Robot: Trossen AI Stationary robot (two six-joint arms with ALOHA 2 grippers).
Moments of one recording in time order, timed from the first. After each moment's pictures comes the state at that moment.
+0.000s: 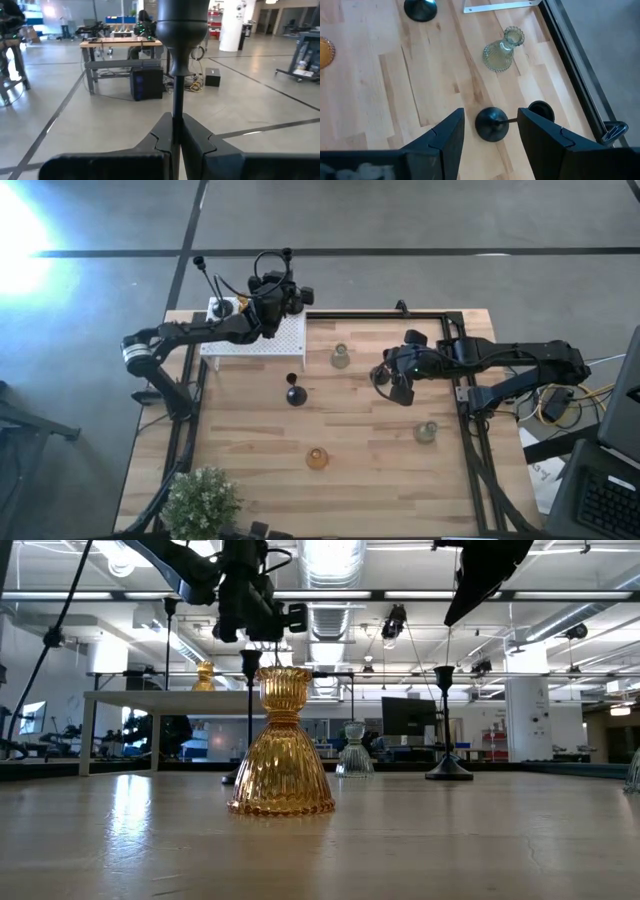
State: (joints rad) left arm 0.50 1.57 1.10 0.46 -0.84 -0.09; right arm 0.00 1.20 1.16 -0.95 0.34 0.17
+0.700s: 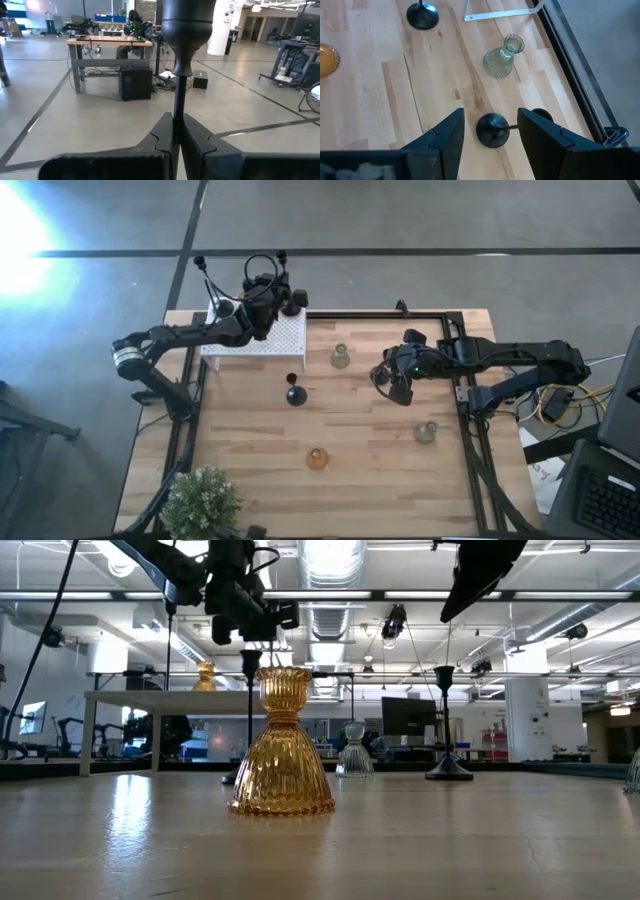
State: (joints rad) left arm 0.50 1.50 1.01 0.50 -0.75 -0.13; right arm 0.00 1.20 1.17 -0.93 0.34 0.16
